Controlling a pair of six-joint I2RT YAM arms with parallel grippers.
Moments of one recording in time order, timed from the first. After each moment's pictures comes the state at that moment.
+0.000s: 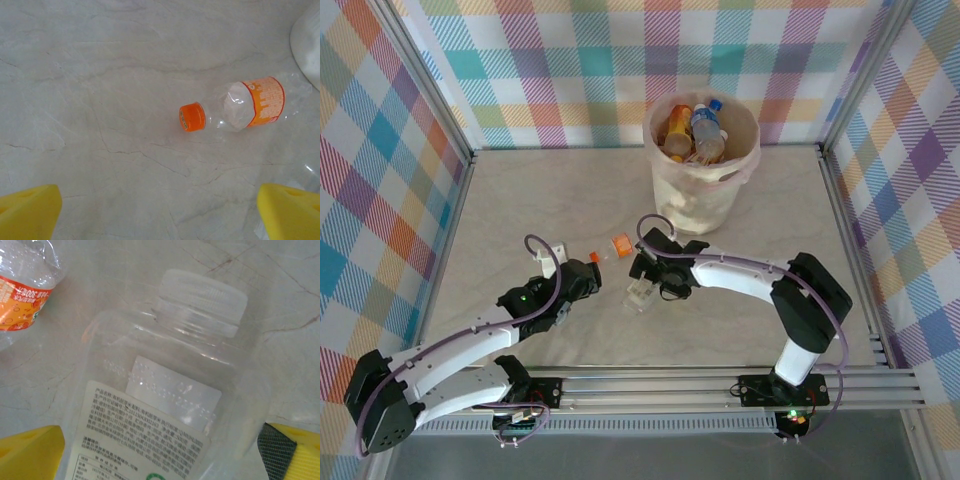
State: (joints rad) left arm -0.82 0.98 0.63 -0.55 -0.61 -0.86; right arm 0.89 1.71 1.10 -0.53 0.12 1.17
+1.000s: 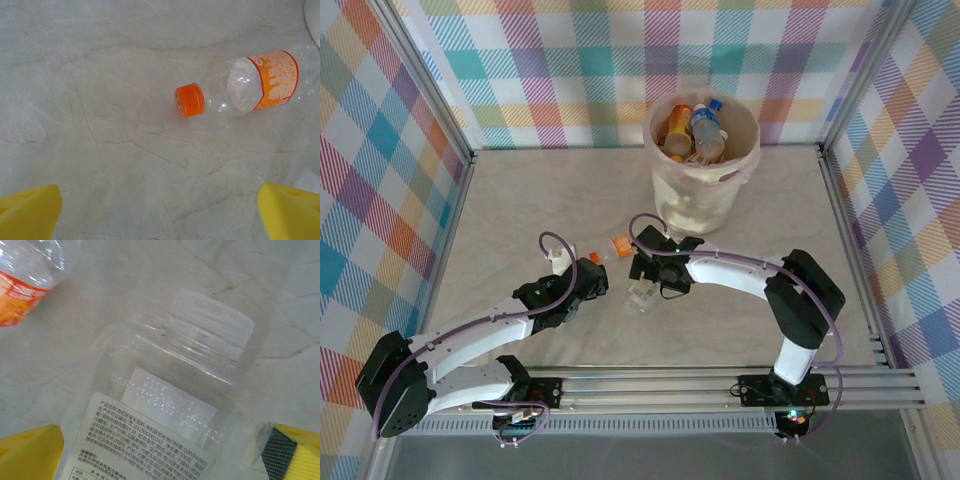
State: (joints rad) left arm -0.81 1.09 0.63 -0.50 -0.58 -0.86; right arm 0.89 1.73 1.15 -0.61 0.17 1.02
